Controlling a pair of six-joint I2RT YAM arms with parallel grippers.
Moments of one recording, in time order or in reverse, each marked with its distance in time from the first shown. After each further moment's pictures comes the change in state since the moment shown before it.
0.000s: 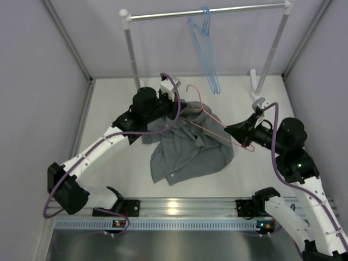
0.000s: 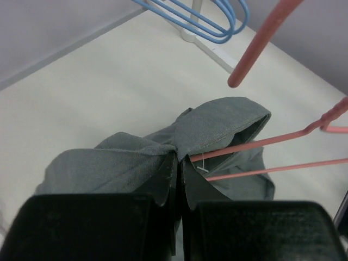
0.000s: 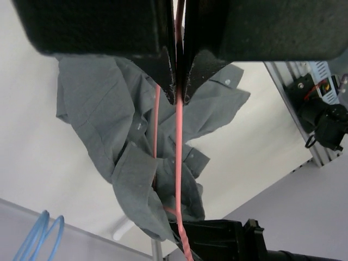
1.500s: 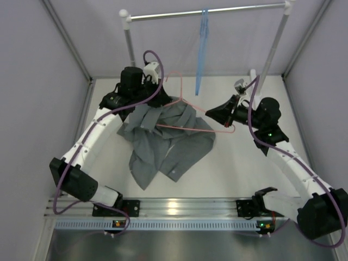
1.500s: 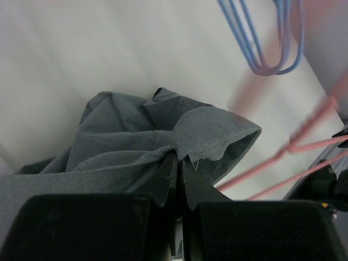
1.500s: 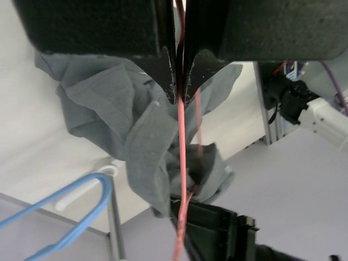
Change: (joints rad) left arm 0.237 0.163 0.345 -0.458 0.201 -0.180; right arm 0.006 0.418 -0.087 0.719 -0.232 0.282
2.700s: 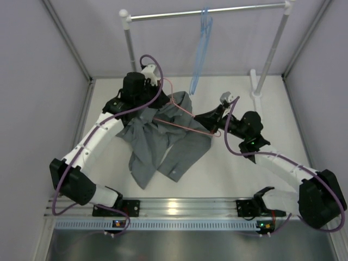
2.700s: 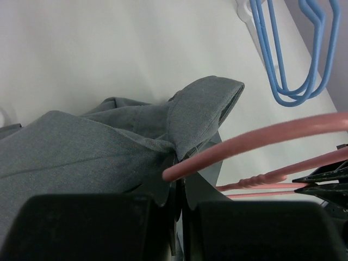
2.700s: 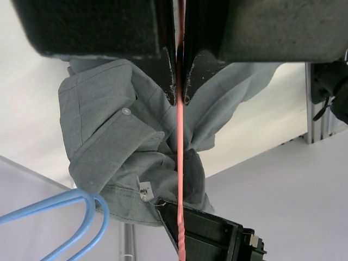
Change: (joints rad) left arm -0.026 -0.050 -0.138 0.130 -0.197 -0.098; right arm 0.187 0.095 -0.194 0.367 0.254 -0.126
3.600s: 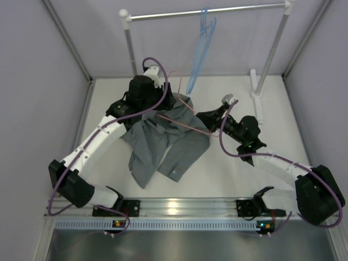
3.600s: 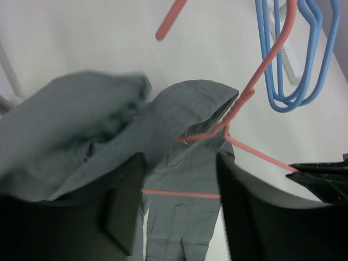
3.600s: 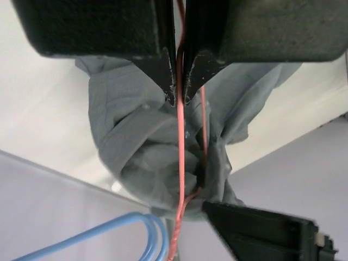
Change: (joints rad) left arm -0.082 -0.006 0.010 -0.014 -0.197 -0.010; right arm 0.029 0.022 -0.057 0.071 0.186 -0.035
